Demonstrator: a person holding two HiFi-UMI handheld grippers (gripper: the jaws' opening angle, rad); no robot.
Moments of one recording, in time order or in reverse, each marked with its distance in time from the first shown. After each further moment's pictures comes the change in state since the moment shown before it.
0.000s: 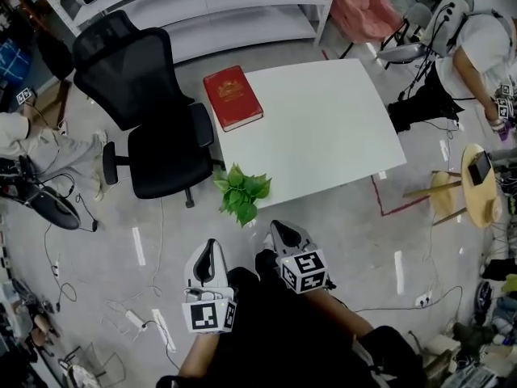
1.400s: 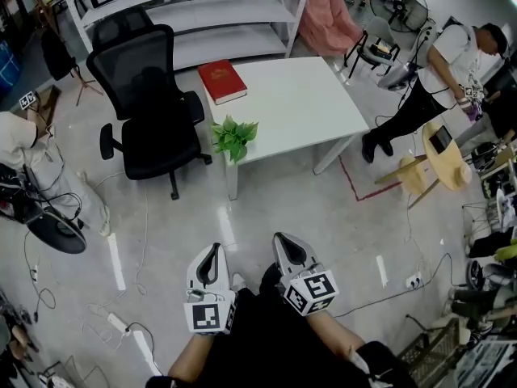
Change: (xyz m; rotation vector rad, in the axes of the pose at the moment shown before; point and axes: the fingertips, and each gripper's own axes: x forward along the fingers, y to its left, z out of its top) left arm -0.275 -0.033 -0.057 0.014 -0.080 -0.162; right arm -0.244 0.185 -0.096 -0.029 -0.267 -0.084
